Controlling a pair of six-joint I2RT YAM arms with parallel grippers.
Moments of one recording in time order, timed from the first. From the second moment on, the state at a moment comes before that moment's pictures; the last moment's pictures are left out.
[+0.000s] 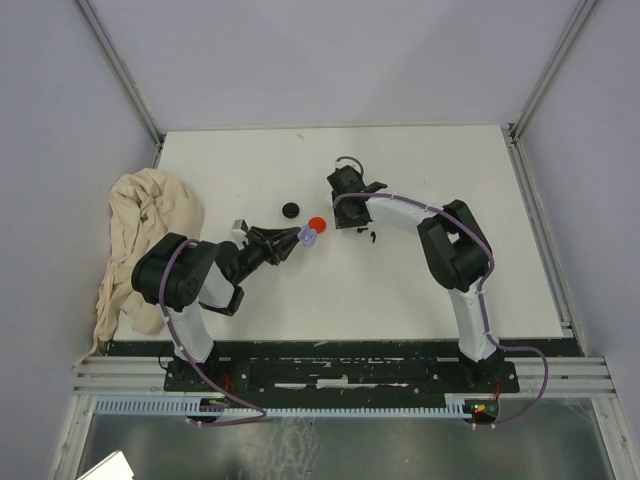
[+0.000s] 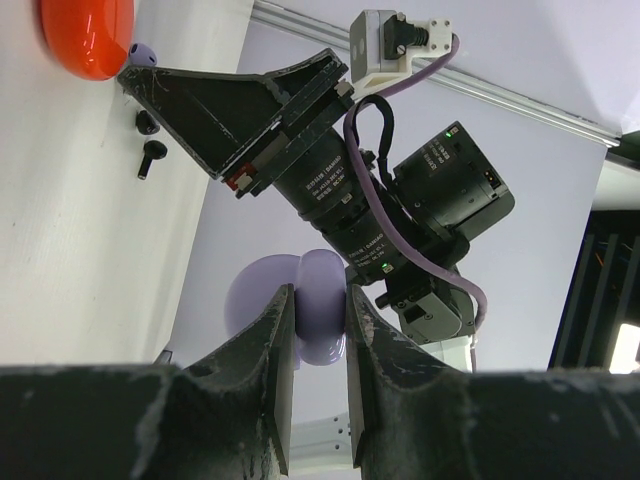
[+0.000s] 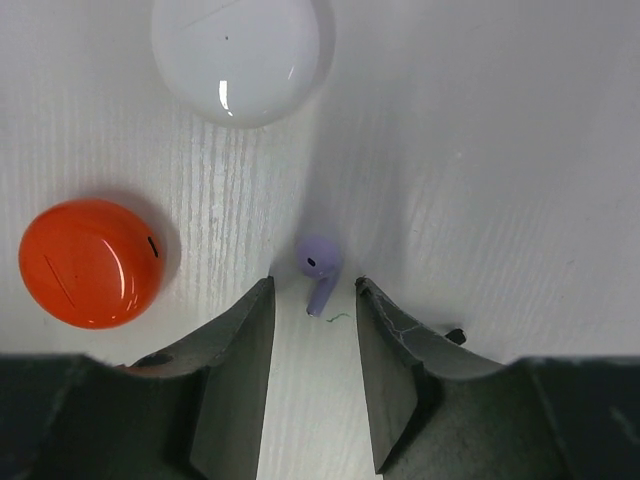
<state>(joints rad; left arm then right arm) -0.29 1.82 0.28 1.52 0.46 -1.84 0.63 2.15 1.57 -0.44 0.22 0.41</state>
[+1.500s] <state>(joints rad) -0.28 1.82 0.28 1.52 0.48 -1.83 0.61 2.12 1.49 -0.27 0.23 0.41</state>
